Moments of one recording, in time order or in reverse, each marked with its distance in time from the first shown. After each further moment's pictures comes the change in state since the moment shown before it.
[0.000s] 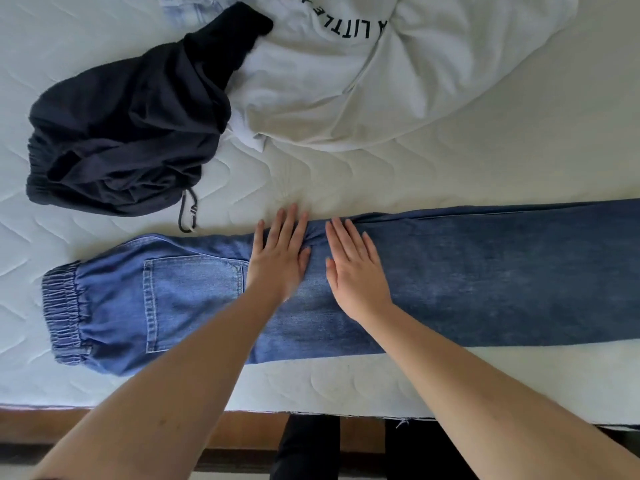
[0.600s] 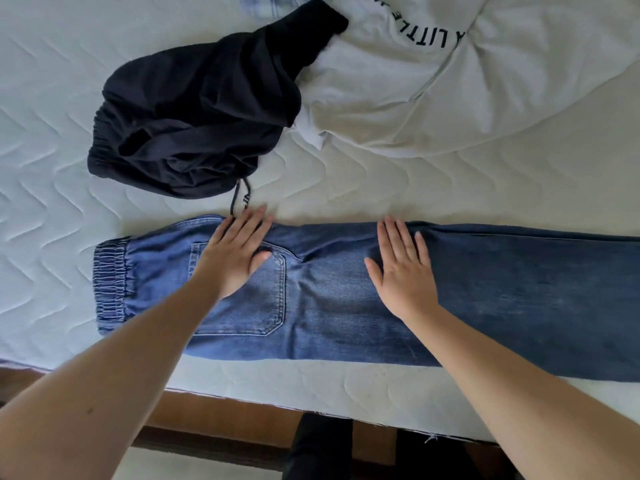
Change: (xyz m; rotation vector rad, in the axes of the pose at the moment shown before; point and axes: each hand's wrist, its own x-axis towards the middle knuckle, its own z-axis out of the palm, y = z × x) left_hand -0.046 -0.153 -0.022 0.037 -0.085 0.070; right_hand 0.016 0.007 0.014 -0.233 -0.010 -0.002
